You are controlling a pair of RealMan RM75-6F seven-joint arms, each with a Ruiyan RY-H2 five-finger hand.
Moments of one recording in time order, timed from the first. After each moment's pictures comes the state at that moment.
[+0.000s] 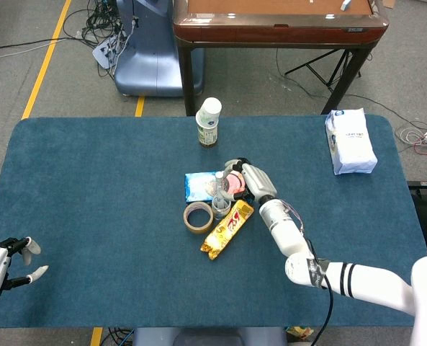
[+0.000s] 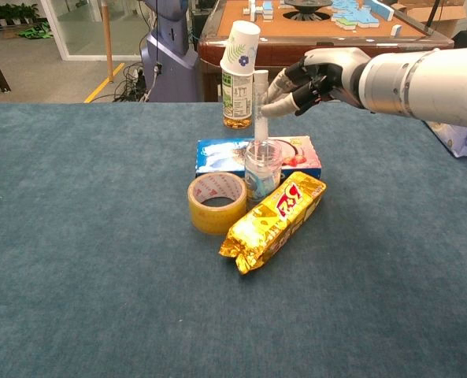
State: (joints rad) left arm -0.09 -1.07 -0.01 -1.58 1.62 1.56 -0.24; right arm 0.93 -1.51 0.40 -1.58 -0.50 0.83 -0.17
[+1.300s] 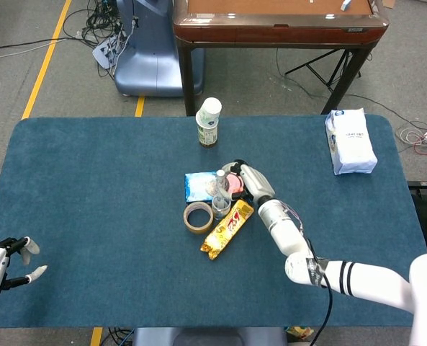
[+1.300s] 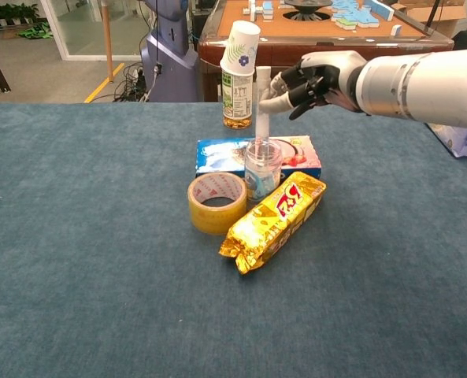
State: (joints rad) left arm -0.09 -1.07 -0.01 -1.58 1.62 1.56 -0.24; right arm 0.95 -1.50 0.38 -1.58 -0.52 0.82 -0.08
